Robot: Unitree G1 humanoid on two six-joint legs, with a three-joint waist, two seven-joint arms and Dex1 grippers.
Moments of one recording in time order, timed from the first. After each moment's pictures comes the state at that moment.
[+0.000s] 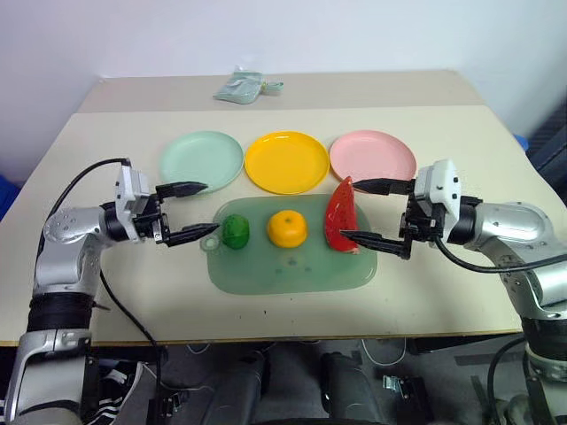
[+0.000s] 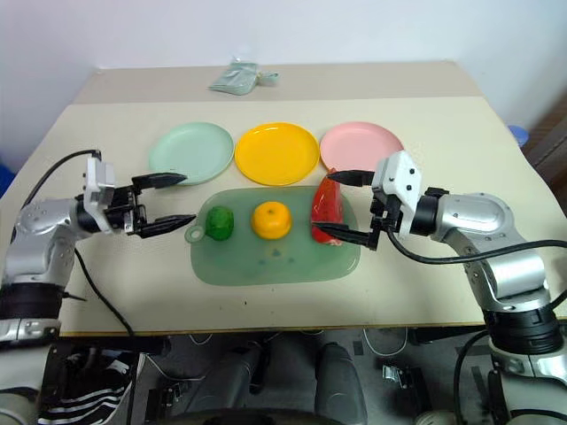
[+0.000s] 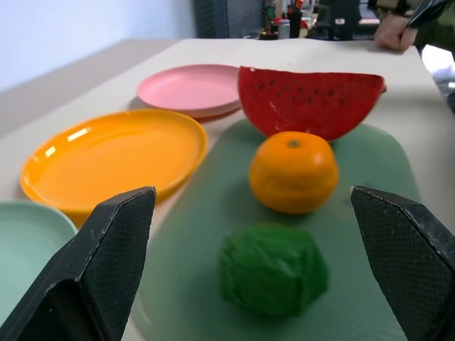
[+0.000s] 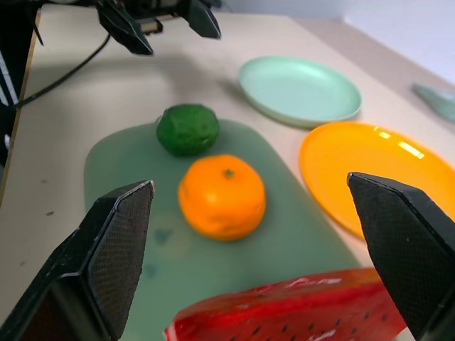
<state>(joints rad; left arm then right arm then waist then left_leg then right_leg) -0.43 0.69 0.17 0.23 -0.49 0.09 -1.36 -0.38 -0.79 -0.05 -0.30 0.52 0.41 1.05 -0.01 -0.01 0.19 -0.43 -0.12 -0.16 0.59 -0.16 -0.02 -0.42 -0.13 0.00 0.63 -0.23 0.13</state>
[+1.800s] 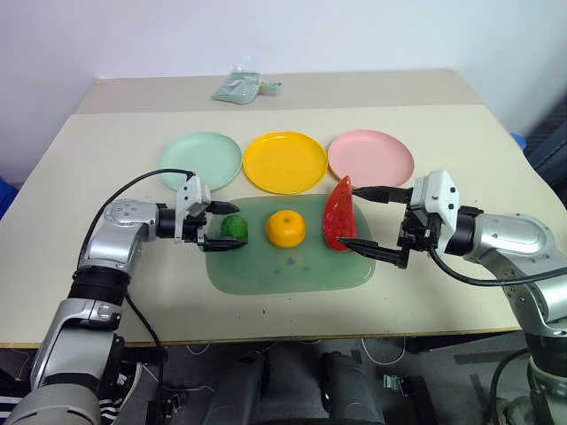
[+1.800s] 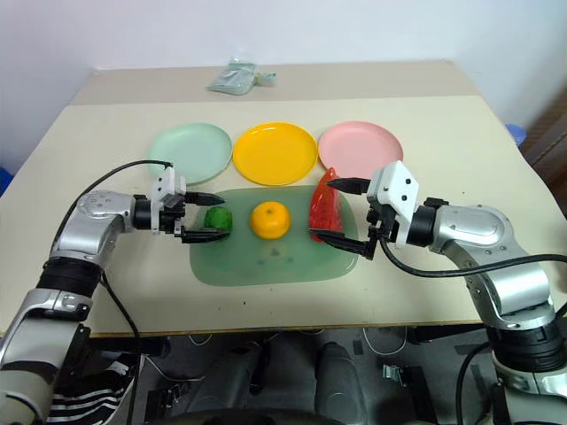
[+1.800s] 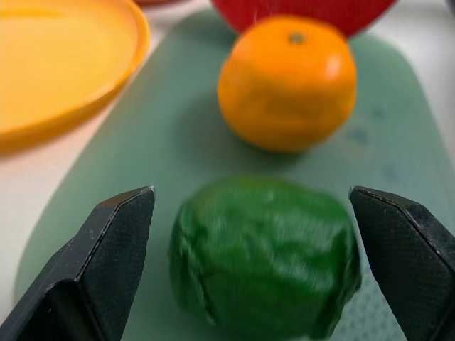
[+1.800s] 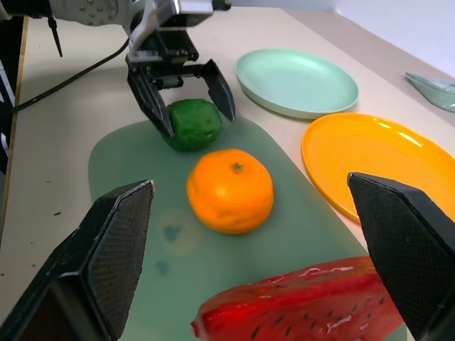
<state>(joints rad) -0.64 0.62 -0.12 0.50 -0.22 0.08 -1.35 -0.30 -0.79 -0.09 -0.44 0.54 0.49 0.96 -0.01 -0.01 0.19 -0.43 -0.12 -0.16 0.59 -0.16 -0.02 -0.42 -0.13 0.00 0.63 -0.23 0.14</state>
